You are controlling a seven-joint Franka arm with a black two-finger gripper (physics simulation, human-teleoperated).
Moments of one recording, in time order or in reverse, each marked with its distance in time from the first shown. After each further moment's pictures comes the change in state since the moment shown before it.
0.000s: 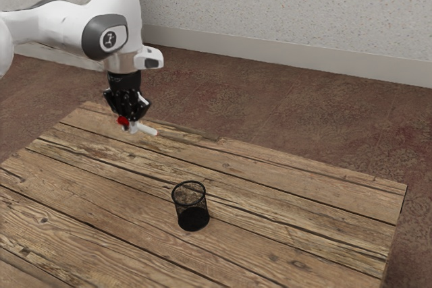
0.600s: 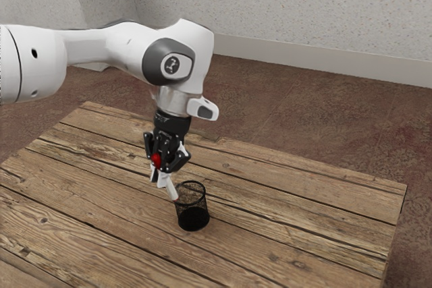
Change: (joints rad) arm -0.296 0.099 0.005 0.050 -0.092 -0.351 -0.016
